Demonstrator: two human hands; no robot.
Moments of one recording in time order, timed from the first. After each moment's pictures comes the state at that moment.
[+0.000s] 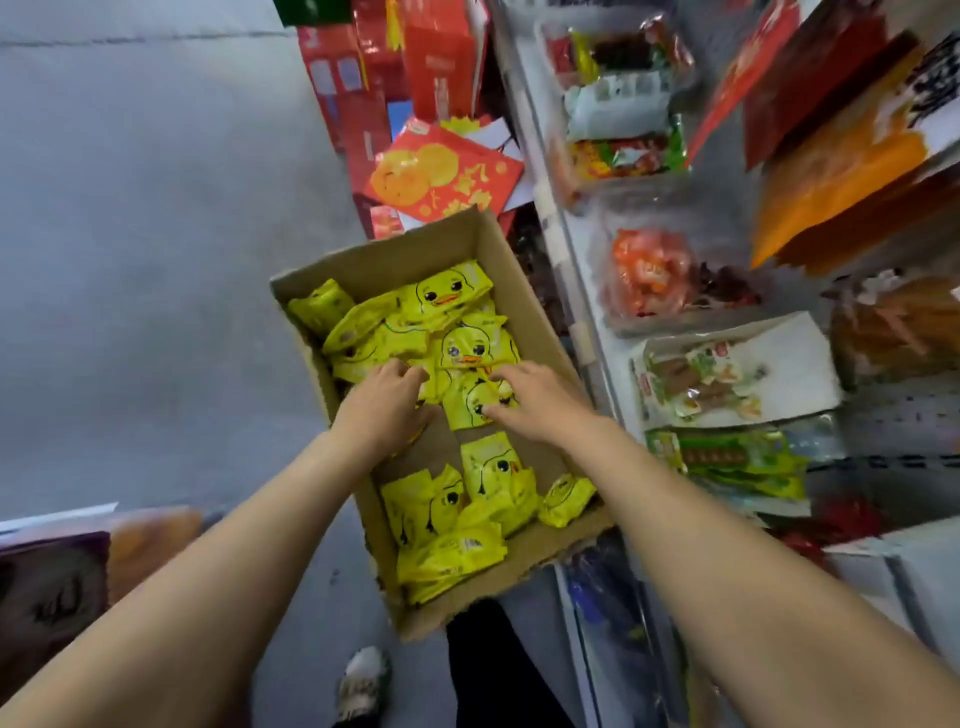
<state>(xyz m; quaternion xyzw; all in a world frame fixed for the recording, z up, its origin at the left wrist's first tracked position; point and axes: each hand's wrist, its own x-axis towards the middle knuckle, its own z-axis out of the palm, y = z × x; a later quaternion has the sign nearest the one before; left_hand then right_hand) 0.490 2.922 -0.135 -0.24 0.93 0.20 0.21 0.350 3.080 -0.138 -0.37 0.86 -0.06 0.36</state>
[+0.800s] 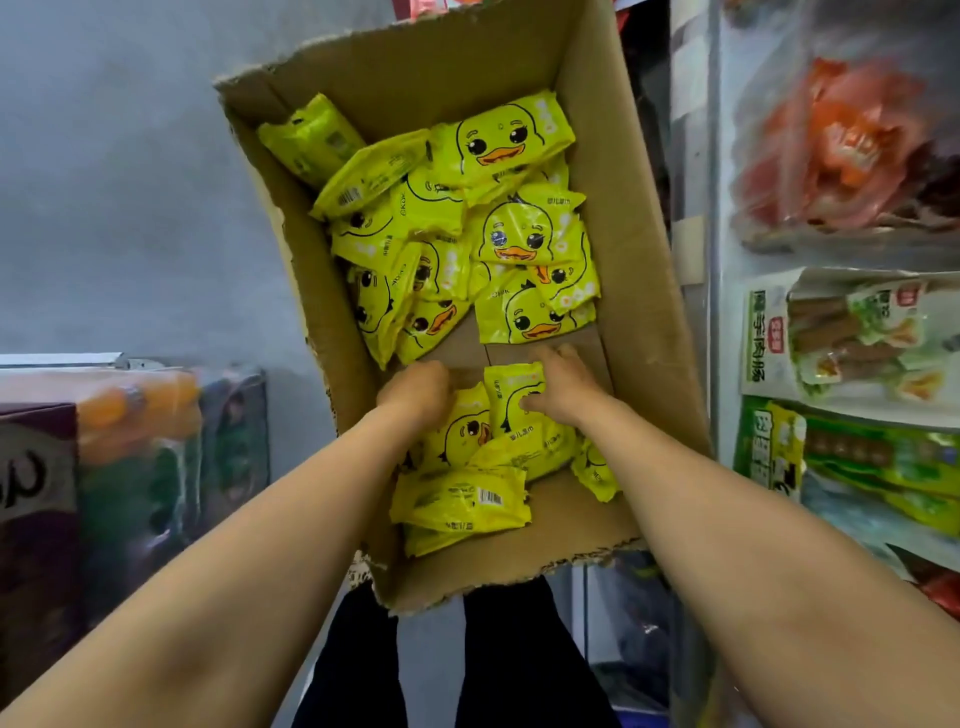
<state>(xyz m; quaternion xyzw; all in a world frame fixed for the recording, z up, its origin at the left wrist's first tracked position) 0.511 2.960 -0.310 -0.37 0.78 0.32 0.40 0.364 3.101 -0.329 -0.27 0.82 -0.02 0.51</state>
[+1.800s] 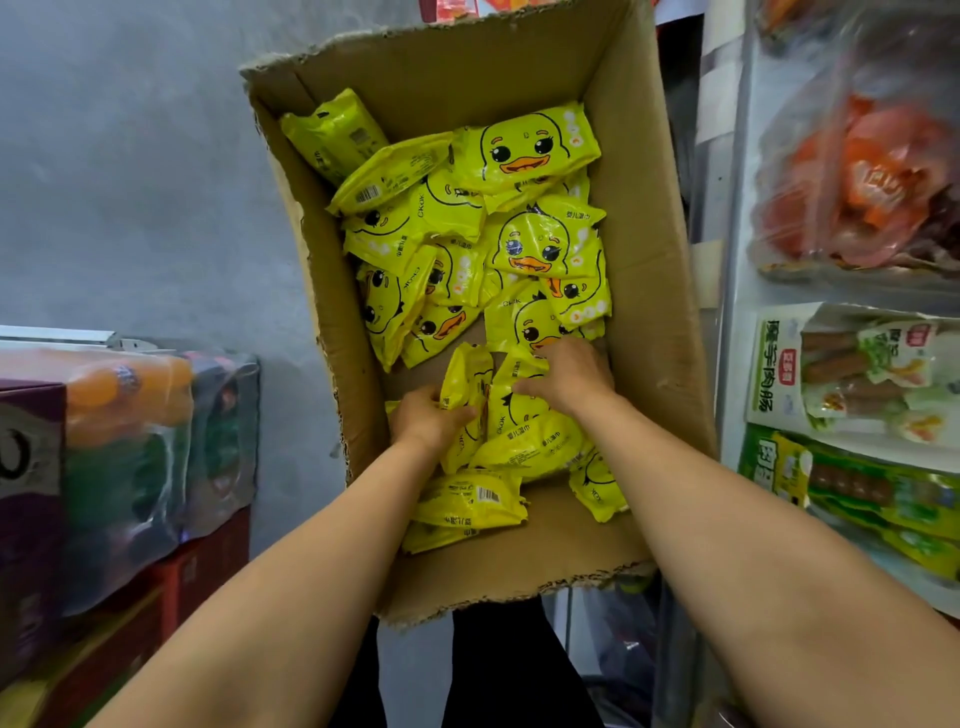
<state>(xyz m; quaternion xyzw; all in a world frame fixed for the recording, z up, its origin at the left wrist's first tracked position) 0.530 2.994 -0.321 -0.64 0.54 0.51 0.18 0.347 3.074 -0.324 -0.32 0.84 0.00 0.44</state>
